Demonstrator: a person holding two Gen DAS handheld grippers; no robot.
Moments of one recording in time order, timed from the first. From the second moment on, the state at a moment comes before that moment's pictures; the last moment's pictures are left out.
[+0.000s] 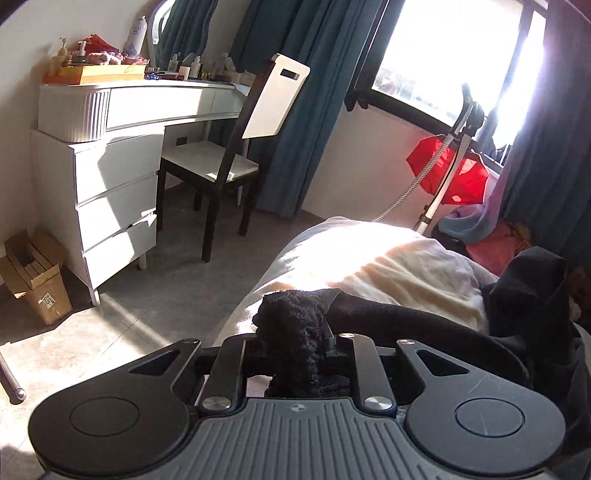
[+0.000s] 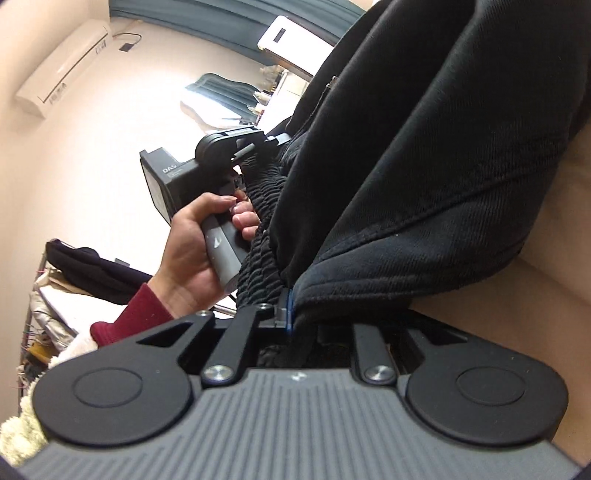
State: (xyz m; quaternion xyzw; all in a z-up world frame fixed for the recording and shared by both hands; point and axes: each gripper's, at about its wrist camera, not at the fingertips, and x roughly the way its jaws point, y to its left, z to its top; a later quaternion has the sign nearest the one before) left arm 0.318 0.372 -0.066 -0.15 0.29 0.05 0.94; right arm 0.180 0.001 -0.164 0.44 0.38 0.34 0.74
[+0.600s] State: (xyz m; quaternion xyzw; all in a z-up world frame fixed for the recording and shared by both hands) left arm 0.180 0.362 -0.050 -0.21 0.26 0.11 0.93; right arm 0.106 -0.029 -0.101 0.26 0.34 0.35 0.83
